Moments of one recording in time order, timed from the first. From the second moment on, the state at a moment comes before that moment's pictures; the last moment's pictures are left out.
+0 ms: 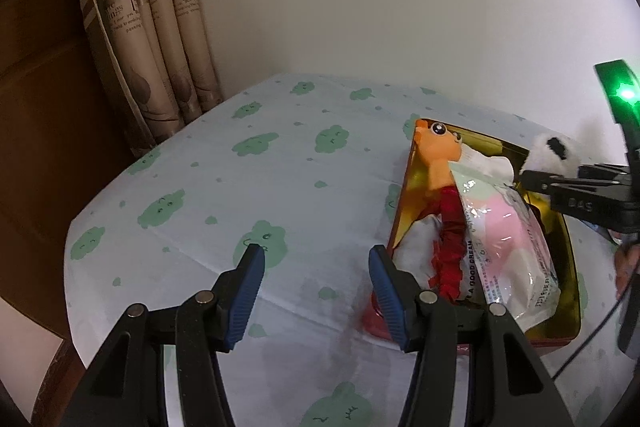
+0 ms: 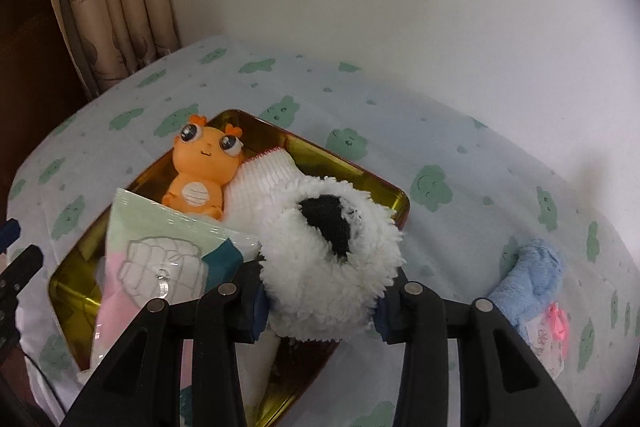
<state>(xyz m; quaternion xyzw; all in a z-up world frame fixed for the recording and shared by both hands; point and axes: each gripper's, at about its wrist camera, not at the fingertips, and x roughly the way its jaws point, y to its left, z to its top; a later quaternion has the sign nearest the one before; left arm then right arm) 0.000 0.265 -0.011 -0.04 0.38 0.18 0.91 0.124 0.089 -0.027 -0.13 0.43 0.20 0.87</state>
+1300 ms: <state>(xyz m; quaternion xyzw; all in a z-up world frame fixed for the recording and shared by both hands) 0.003 0.238 -0.006 0.02 0.37 0.15 0.92 0.099 -0.106 -0.034 -0.05 0.43 0.07 0.90</state>
